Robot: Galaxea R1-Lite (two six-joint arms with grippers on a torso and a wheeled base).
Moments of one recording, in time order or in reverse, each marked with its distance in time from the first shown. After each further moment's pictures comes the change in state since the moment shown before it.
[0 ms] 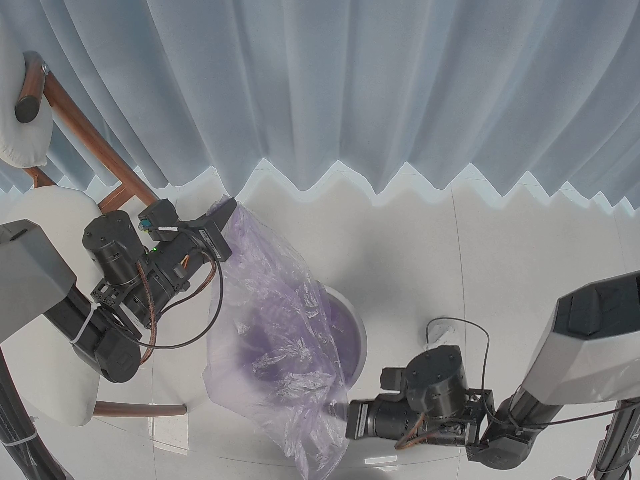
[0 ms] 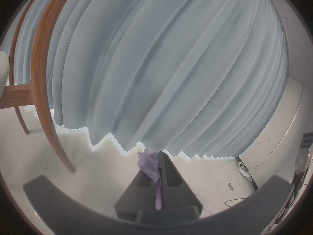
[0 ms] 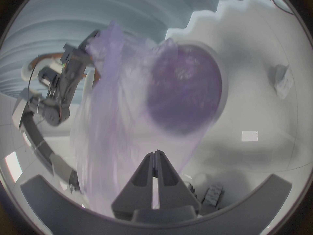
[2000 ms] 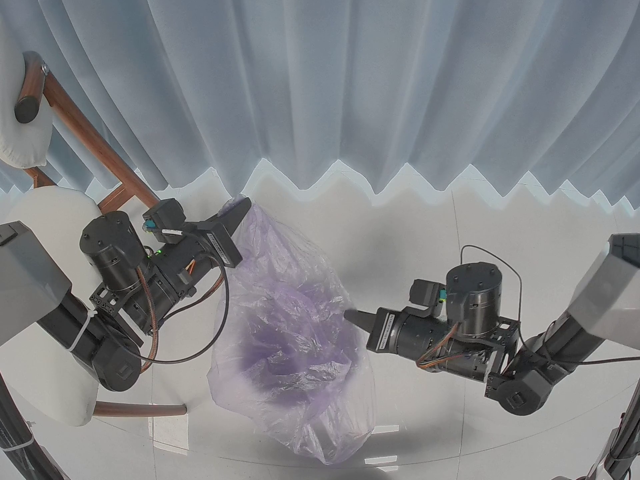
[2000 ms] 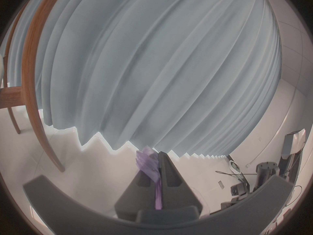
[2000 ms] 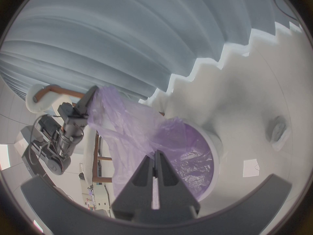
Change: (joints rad) left arm -0.056 -0.039 0.026 -0.006 -0.032 0.001; right arm -0.176 -0.110 -0.187 0.074 -0.027 -0.115
